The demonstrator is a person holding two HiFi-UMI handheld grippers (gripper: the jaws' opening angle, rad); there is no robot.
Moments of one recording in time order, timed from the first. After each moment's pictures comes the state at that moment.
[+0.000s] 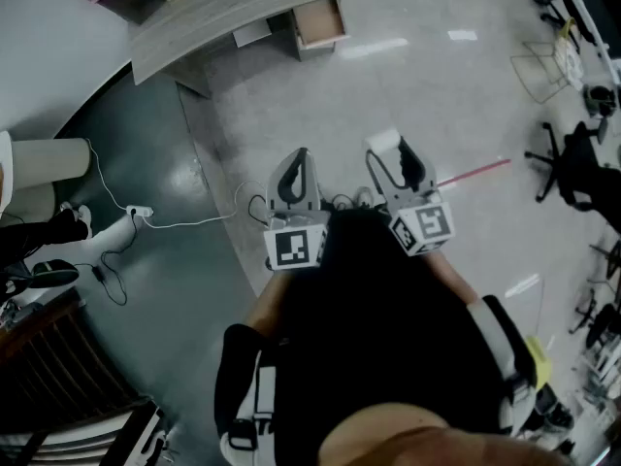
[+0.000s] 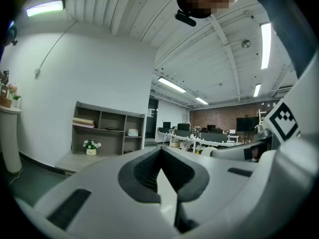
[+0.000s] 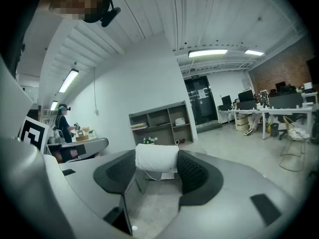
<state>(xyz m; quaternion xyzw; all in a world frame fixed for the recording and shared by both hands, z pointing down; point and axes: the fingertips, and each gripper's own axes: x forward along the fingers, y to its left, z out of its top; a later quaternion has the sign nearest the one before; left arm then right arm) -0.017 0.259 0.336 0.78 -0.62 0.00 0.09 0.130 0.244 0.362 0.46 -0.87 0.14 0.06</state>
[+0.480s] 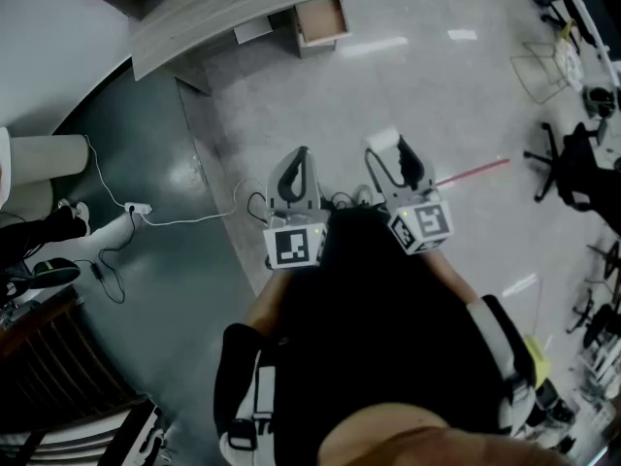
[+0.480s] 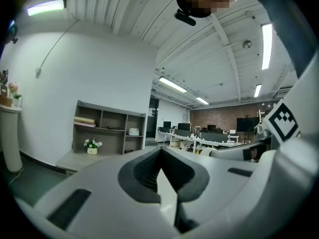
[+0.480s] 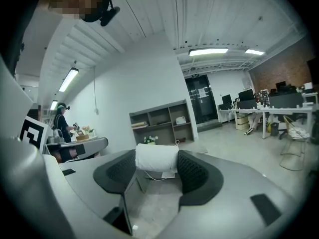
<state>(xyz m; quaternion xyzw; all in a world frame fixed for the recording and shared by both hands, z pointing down) -0.026 0.261 0.335 0.78 -0.62 0.00 0.09 0.119 0.246 0.364 0.46 -0.87 0.14 0.07</state>
